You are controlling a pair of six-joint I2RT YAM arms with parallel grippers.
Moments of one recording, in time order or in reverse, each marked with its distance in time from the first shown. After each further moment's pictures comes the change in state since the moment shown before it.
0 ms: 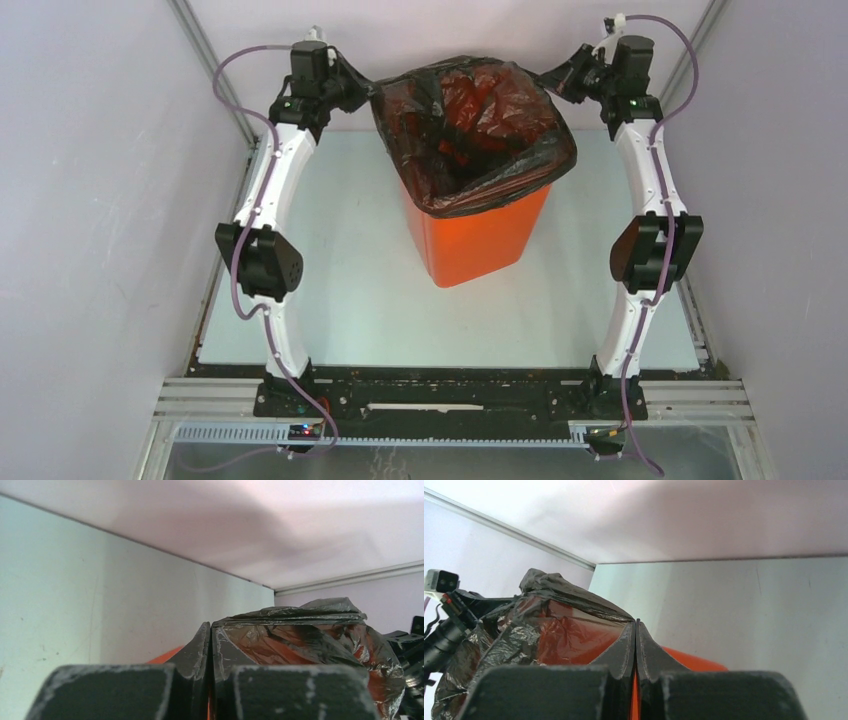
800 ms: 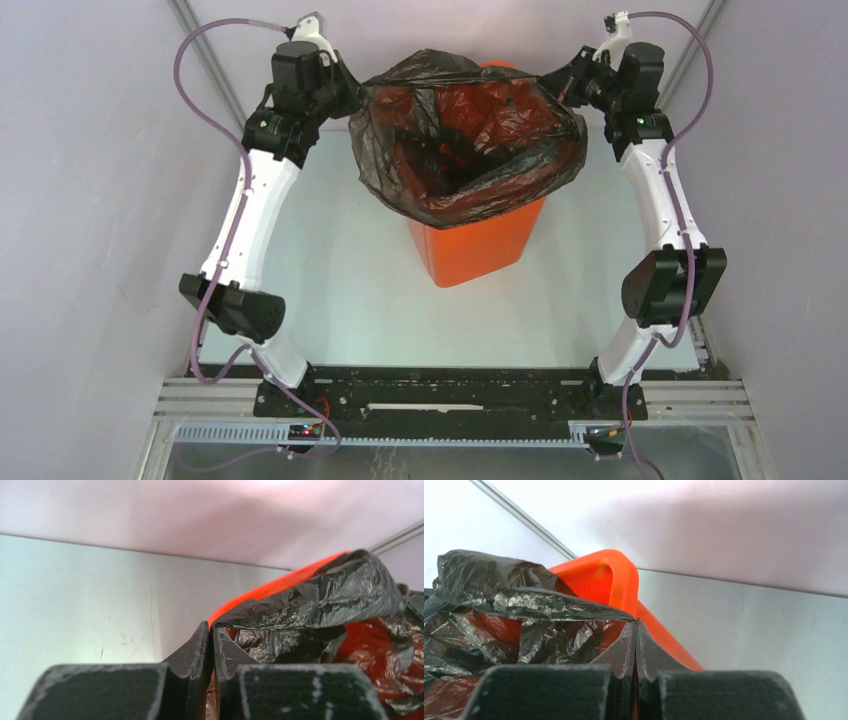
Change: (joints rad) left arm -0.120 -0.315 -0.130 -0.151 -0.202 0.322; right arm 0.043 -0.299 -0.298 0.093 0.051 -0.207
